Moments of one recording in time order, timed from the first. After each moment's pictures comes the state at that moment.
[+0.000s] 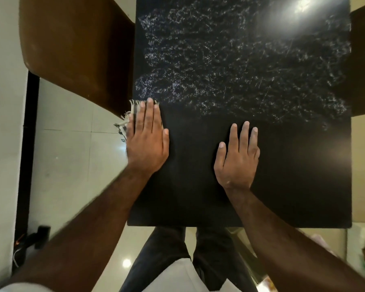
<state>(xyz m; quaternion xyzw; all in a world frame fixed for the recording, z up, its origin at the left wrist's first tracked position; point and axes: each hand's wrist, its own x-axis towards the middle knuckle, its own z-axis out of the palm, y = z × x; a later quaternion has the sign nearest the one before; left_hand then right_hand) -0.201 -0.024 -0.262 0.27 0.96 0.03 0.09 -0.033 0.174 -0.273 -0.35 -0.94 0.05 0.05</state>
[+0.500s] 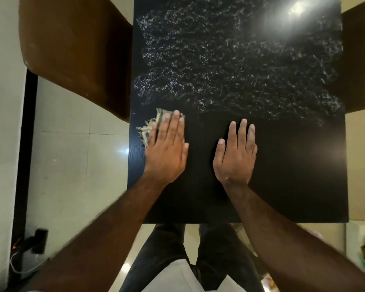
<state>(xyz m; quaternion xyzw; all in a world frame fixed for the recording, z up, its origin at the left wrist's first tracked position) -0.155 -0.003 -0.265 0.35 0.93 0.06 0.10 -0.032 0.174 -0.276 -0.35 -0.93 0.05 0.06</state>
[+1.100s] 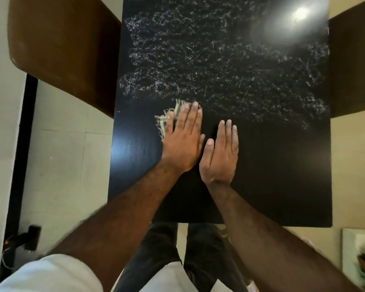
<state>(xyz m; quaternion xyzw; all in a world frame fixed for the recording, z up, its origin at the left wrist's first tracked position) -0.133 0.096 -0.260 0.38 0.92 0.05 0.11 -0.029 0.179 -0.261 -0.35 -0.90 0.24 0.12</state>
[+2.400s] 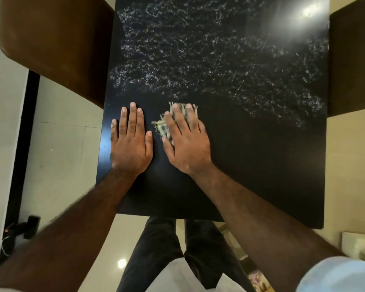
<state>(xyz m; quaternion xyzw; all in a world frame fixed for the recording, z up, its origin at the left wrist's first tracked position) -0.135 0.002 -0.269 0.22 0.97 0.04 0.06 -0.060 0.185 -0.269 -0.06 -0.99 0.11 0.03</state>
